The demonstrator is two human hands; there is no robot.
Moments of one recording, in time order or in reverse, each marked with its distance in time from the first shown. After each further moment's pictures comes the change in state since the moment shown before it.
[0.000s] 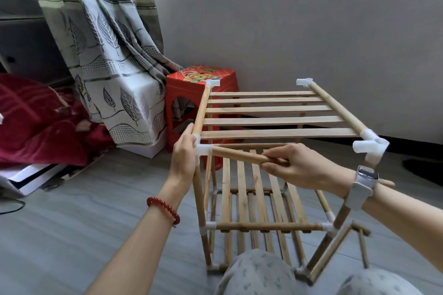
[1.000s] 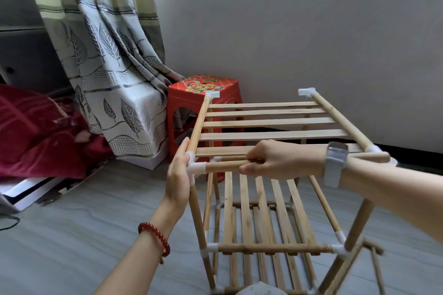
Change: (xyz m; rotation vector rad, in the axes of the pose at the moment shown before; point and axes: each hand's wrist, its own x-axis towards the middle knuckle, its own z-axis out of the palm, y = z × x) left_hand 0.018 -0.015 -0.019 -0.106 -0.051 0.050; right_hand 0.071 -0.046 -0.020 -0.049 -0.334 -0.025
